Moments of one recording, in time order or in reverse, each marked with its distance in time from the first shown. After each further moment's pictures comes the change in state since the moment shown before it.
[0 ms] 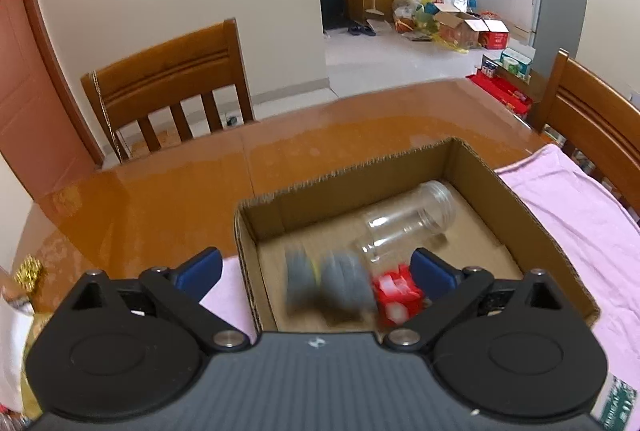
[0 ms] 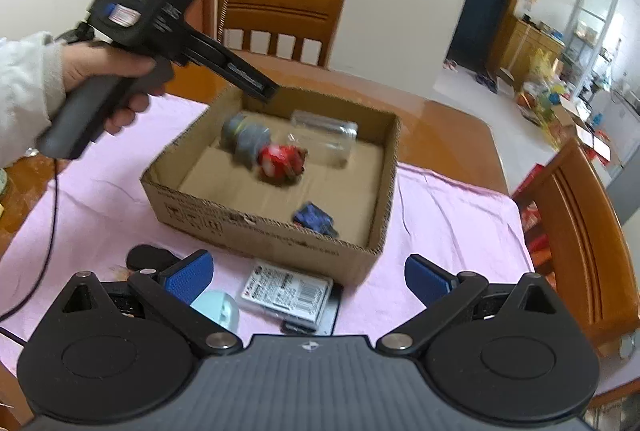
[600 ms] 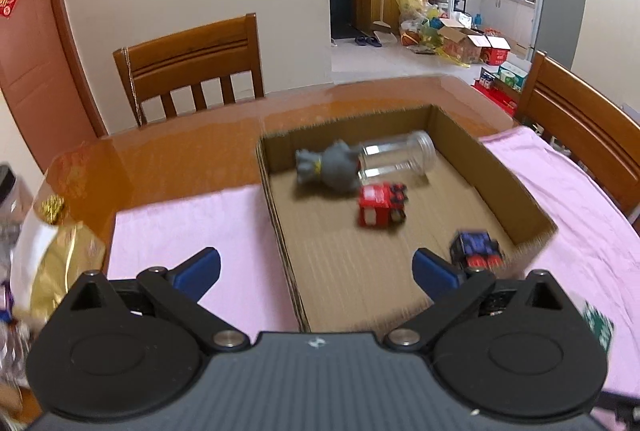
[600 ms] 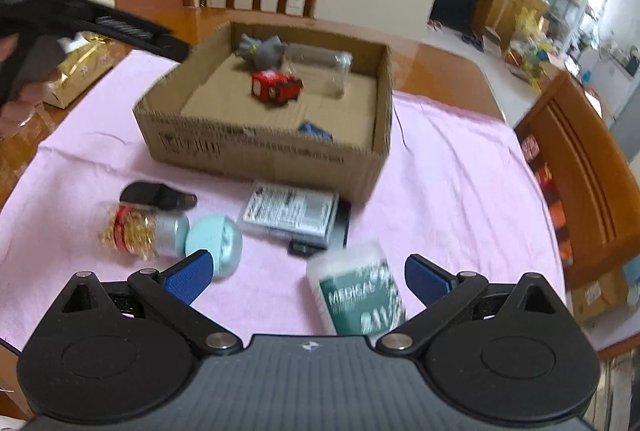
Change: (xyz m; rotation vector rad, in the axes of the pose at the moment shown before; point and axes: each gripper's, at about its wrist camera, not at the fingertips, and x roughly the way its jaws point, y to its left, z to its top) left arm -0.071 0.003 -0.084 -0.052 -0.037 -0.004; right arm 0.010 0.011 -0.066 0.085 0.087 -0.018
